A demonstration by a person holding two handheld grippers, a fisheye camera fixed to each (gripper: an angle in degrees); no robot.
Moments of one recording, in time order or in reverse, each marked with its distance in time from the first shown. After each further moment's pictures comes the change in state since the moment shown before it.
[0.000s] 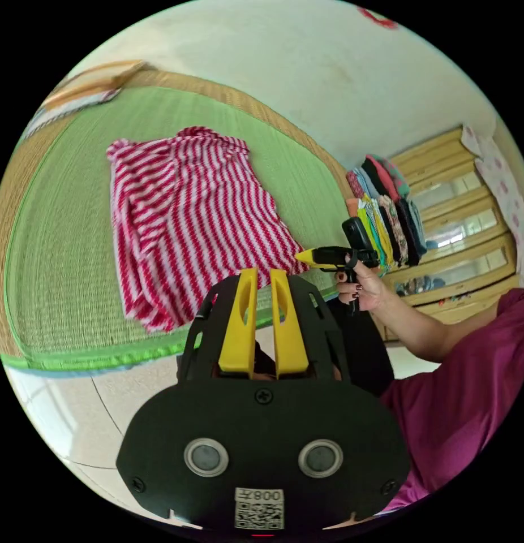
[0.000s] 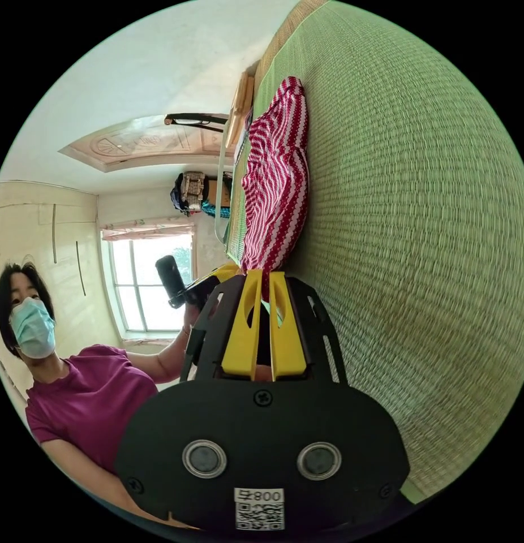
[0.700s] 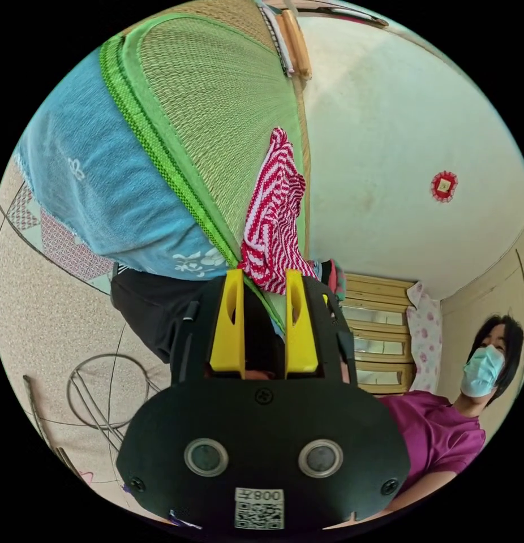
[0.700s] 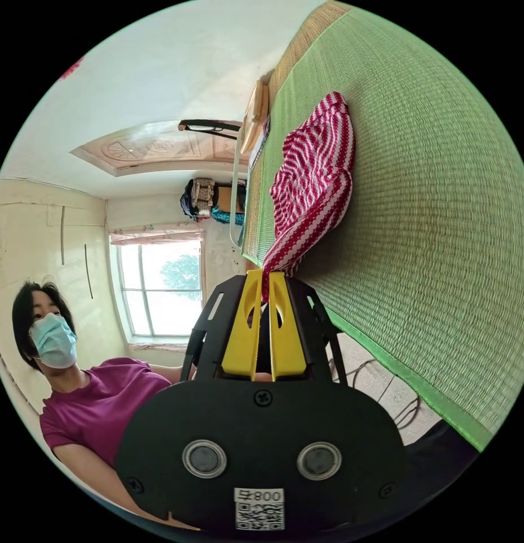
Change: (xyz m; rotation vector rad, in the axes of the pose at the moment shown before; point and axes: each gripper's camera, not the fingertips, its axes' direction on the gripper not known) left arm -0.212 0.144 -0.037 0.241 0.485 -0.562; right arm 0.033 0.028 -0.012 0.041 -0.028 -0.012
